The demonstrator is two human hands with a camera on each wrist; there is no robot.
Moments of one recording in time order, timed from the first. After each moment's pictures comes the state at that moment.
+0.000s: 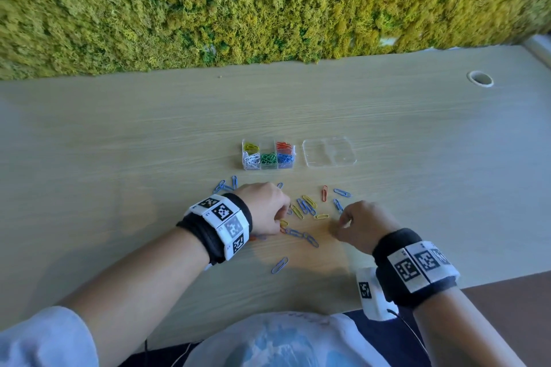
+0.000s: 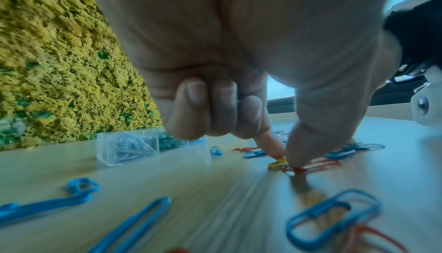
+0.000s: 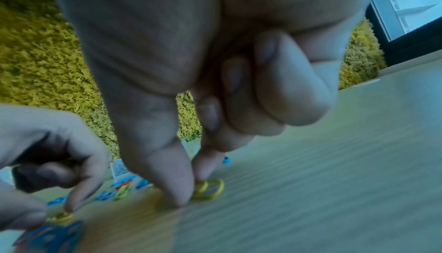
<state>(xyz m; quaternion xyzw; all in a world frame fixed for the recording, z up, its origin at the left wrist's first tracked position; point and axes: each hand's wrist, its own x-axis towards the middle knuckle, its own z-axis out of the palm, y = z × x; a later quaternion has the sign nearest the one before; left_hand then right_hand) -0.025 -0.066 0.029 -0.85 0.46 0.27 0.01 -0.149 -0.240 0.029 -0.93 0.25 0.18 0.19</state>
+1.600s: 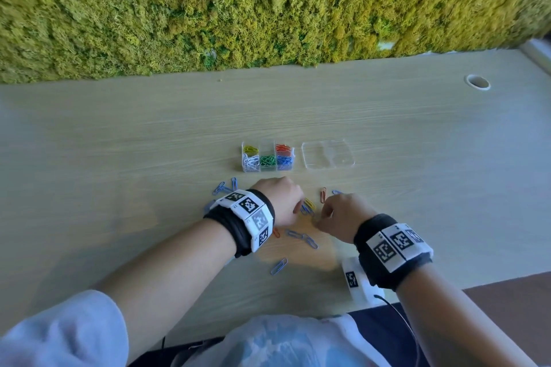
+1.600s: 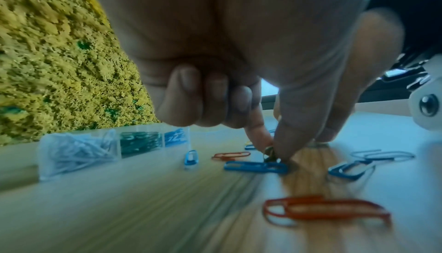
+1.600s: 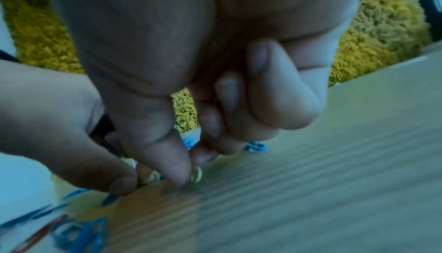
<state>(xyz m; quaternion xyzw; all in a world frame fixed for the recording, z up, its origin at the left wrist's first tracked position) -0.032 -0.095 0.034 -0.86 0.46 0.21 0.00 -0.123 -0.226 0.030 -0.95 0.17 0.21 0.16</state>
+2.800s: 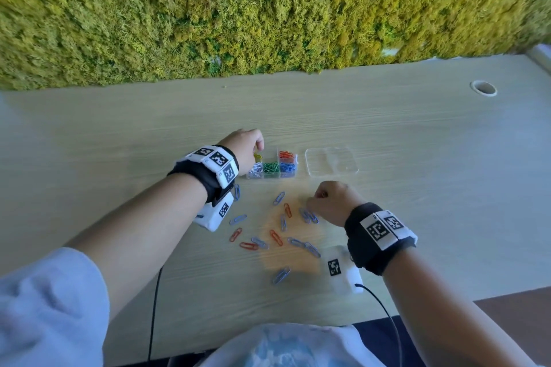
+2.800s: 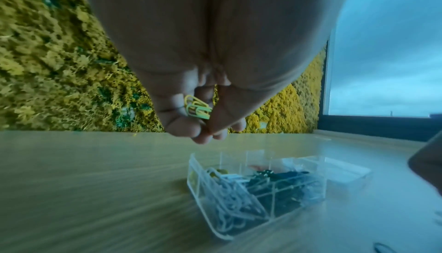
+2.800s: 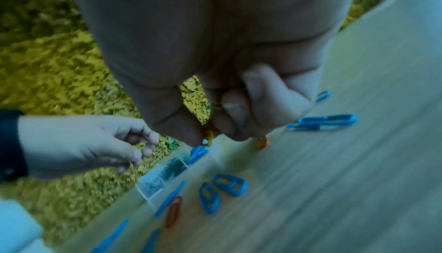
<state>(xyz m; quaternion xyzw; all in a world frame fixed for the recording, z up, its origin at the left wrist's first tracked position) 0.068 -0.069 0.054 -0.93 0.29 0.19 -0.13 -0.088 -0.229 0.027 -0.90 0.24 0.17 0.32</state>
